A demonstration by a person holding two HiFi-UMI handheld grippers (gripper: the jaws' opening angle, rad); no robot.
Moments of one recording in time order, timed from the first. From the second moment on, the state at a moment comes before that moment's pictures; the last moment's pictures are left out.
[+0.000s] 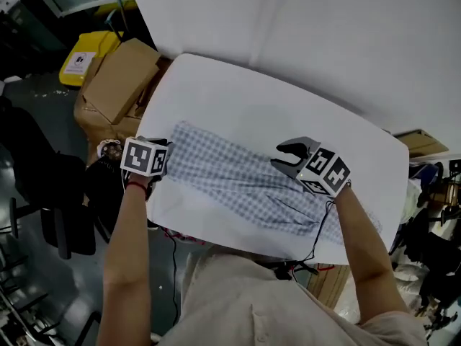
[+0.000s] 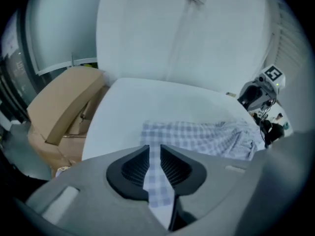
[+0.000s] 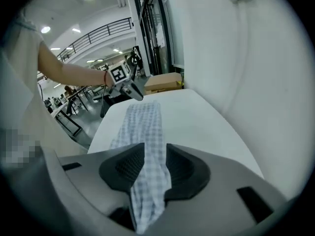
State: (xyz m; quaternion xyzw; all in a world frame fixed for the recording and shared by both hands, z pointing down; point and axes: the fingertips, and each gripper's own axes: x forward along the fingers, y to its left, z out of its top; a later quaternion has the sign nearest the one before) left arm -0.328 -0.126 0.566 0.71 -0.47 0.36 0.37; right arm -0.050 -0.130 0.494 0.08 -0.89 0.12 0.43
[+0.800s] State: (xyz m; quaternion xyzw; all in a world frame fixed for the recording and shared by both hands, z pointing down) left arm -0.295 -0.143 0.616 0.70 -0.41 0.44 0.39; right arm 0.028 -0.020 0.583 0.15 -0.82 0.08 0.55
